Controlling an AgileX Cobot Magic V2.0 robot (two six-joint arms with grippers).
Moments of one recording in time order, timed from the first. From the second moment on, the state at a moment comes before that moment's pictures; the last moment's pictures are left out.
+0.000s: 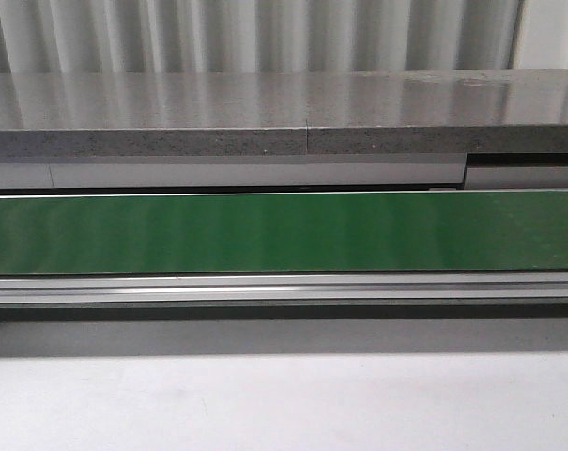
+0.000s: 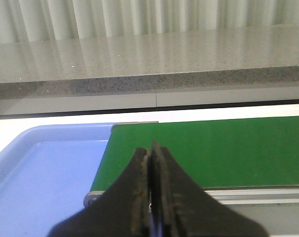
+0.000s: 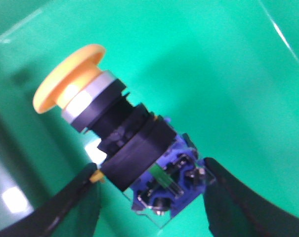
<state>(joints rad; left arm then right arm) 0.01 0.00 0.00 0.04 0.15 0.04 -0.52 1.63 -1.14 0.02 0.66 0.11</state>
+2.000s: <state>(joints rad) 0.01 0.00 0.00 0.04 0.15 0.04 0.02 1.18 -0.95 0.04 0.79 -0.20</state>
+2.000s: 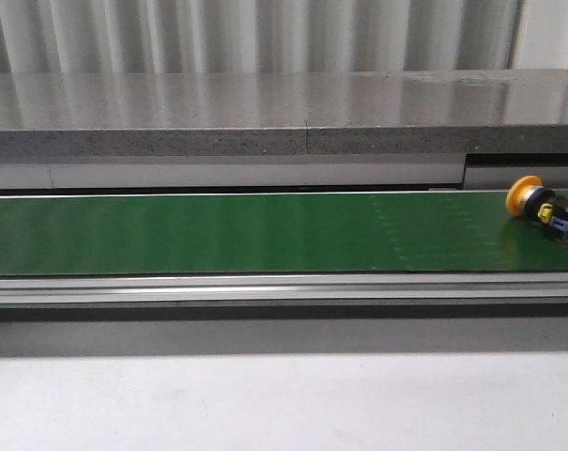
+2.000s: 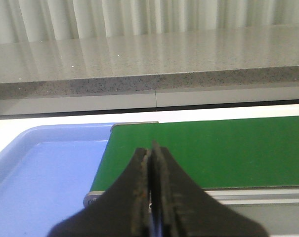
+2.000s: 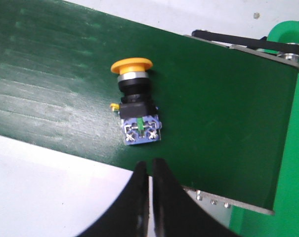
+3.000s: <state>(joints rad) 0.01 0.00 0.00 0.04 0.15 0.04 0.02 0.39 -0.57 0.04 0.94 -0.20</state>
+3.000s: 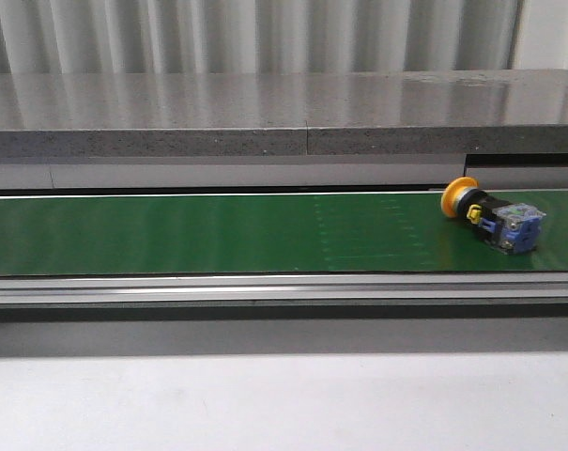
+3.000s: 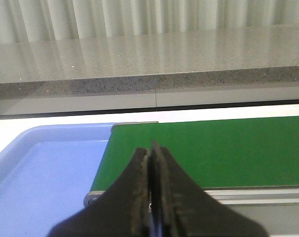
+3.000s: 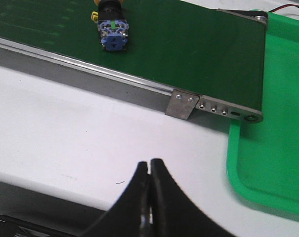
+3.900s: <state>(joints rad) 0.01 0.00 0.00 0.04 0.15 0.04 0.02 0.39 -0.57 0.04 0.94 -0.20</state>
